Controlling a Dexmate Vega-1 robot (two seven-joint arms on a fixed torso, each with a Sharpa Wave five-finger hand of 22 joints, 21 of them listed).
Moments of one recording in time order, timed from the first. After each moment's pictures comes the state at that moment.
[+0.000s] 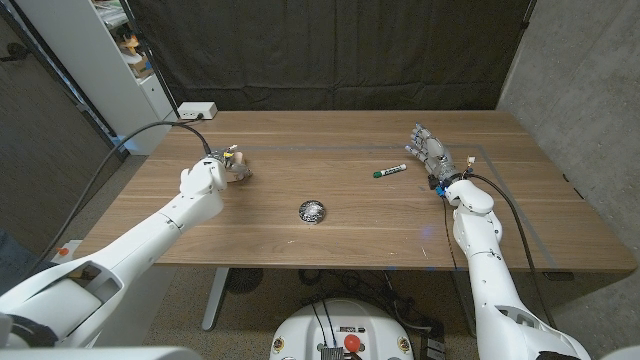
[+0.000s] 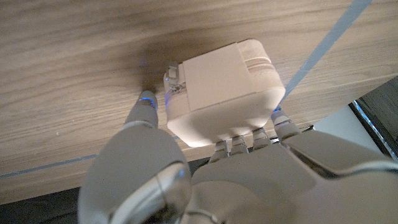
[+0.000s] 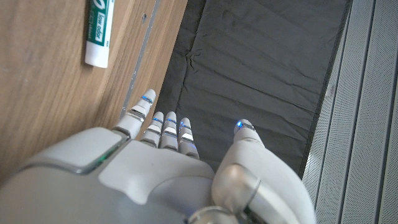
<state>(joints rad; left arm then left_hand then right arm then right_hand) 0.68 0.67 0.57 -1.52 0.67 0.70 -0.24 0.73 -0.06 0.38 -0.16 0.25 -0.12 0.01 0.19 0.19 -0.10 0.07 0.22 0.24 -0.02 0.13 0.22 0.21 0.17 0.22 0.26 0.21 -0.86 0.04 0.26 -1.32 -0.02 0.12 0.42 0.31 0.06 0.25 -0.07 0.22 0.14 0.07 0.19 0.18 0.13 0.10 0.20 0.19 0.06 0.05 0.20 0.21 0.29 0.01 0.19 0.17</state>
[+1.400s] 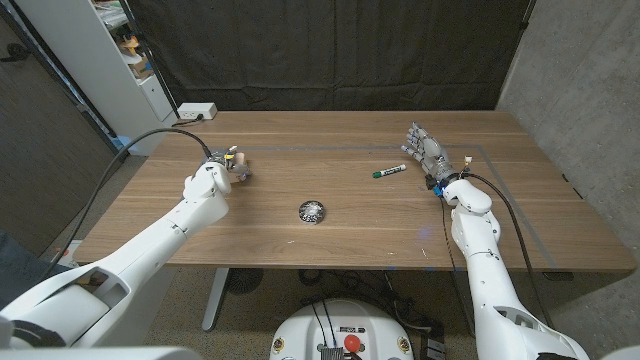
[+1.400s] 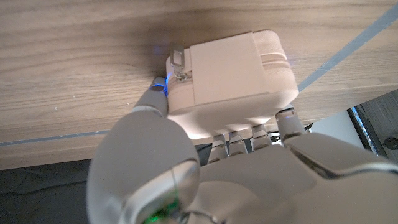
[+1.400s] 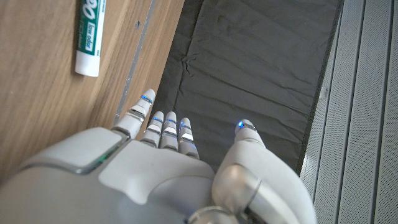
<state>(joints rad) 0.71 0.64 0.55 -1.51 0.59 0.72 -0.12 0.91 -0.10 0.43 -0.17 0.18 0.10 0.03 0.30 0.21 0.08 0.02 0.37 0.36 0.02 0.16 0.38 0.37 0.40 0.28 0.43 0.22 -0.87 0.04 0.24 -1.33 -0.02 0.12 0.43 0.31 0.06 0.25 -0.07 0.22 0.14 0.07 0.19 0.18 0.13 0.10 0.20 0.19 0.06 0.05 0.20 0.21 0.29 0.02 0.19 0.17</state>
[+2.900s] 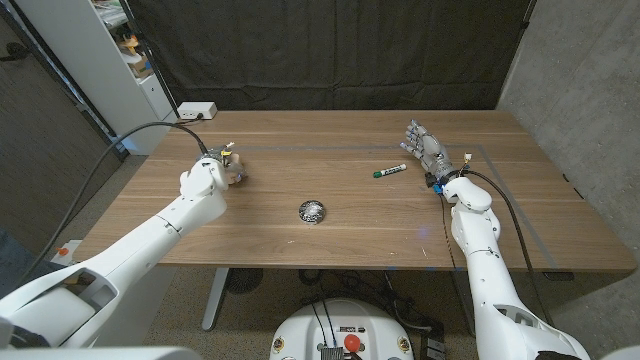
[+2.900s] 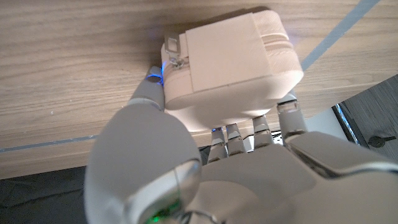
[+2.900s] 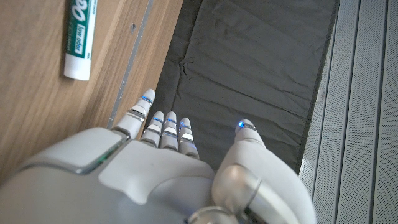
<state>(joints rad) 0.72 0.69 0.55 -1.63 0.64 0.82 -0.16 0.94 -0.10 0.40 -0.16 0.18 0.11 0.04 0.30 0.22 0.08 0.02 0.38 0.39 0.10 0.20 0.42 0.40 0.51 0.27 0.44 0.21 -0.86 0.04 0.24 -1.34 -0.02 0.13 0.44 0.31 0.06 0.24 -0.08 0.22 0.14 0.07 0.19 0.18 0.13 0.10 0.20 0.19 0.06 0.05 0.20 0.21 0.29 0.02 0.19 0.17</state>
